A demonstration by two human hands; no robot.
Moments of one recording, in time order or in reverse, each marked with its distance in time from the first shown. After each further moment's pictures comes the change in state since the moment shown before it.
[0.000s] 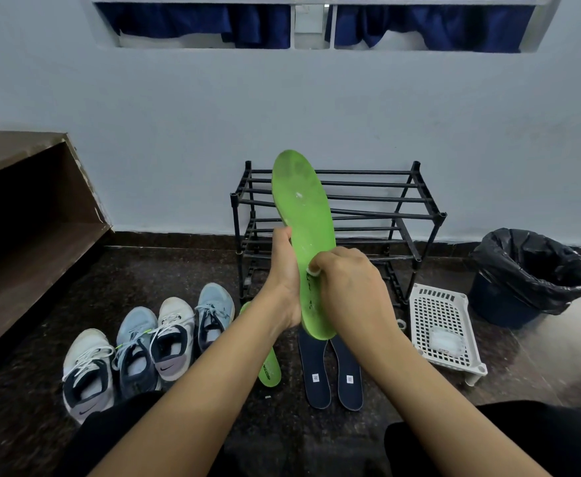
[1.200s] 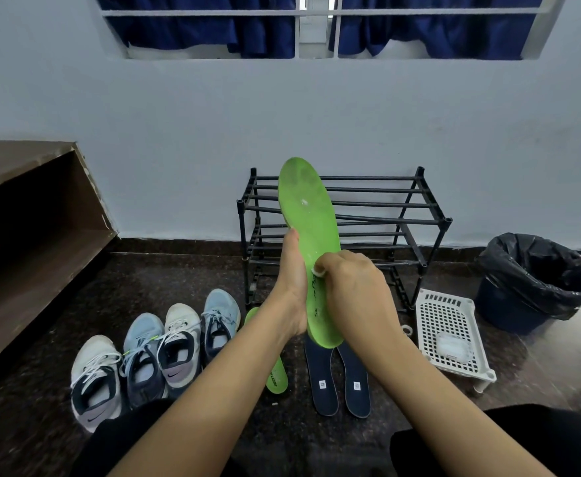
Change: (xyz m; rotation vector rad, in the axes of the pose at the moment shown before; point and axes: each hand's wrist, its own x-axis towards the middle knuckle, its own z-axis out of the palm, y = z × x) left_hand -0.007 0.004 -0.002 0.028 0.019 -0.059; right_hand 0.006 -0.005 0.006 0.025 0.044 0.026
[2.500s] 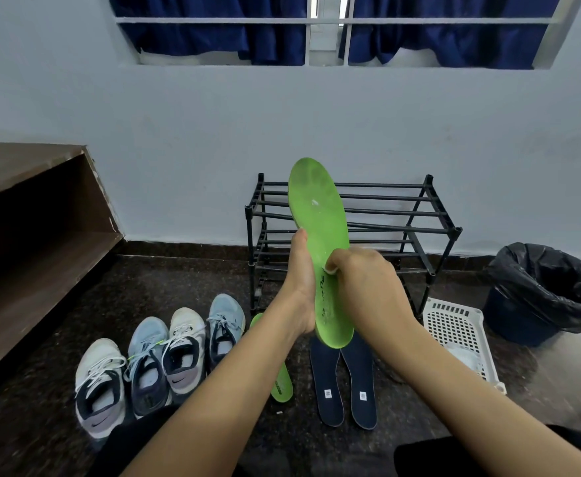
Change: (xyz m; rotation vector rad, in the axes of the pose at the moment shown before) left_hand 0.008 0.012 0.000 -0.017 -0.028 0.013; right_hand 0.024 -0.004 -0.014 -0.155 -0.138 -0.002
